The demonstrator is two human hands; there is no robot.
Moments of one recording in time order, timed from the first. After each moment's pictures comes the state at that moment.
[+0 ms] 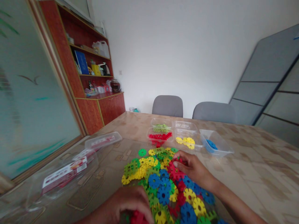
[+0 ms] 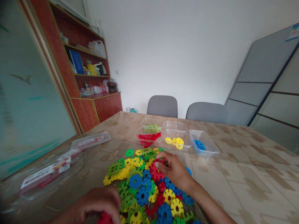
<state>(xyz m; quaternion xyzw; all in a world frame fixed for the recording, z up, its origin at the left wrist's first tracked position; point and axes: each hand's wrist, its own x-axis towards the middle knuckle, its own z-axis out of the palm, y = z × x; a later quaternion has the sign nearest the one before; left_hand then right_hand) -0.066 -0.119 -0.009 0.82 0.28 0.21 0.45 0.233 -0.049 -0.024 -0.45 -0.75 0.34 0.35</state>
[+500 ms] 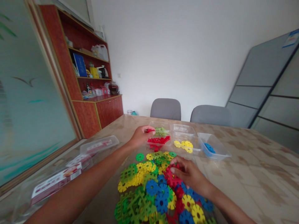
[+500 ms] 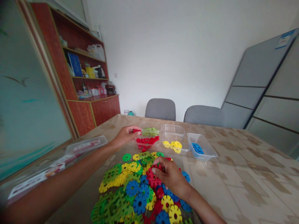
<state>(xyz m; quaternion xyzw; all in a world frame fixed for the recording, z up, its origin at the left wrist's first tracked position) 0.001 0.078 0.022 0.71 0.43 0.42 0.37 0.227 -0.052 -0.031 -0.48 -0.70 0.41 0.32</state>
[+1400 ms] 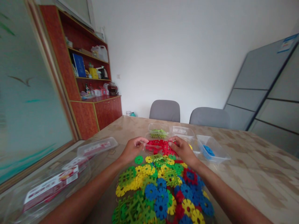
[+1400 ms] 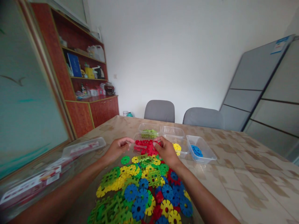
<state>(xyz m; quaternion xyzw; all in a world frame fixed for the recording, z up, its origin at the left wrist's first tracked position) -0.028 0.056 -0.017 0.70 0.43 0.44 0.35 0.218 0.019 0.001 -0.48 -0.67 0.34 0.45</state>
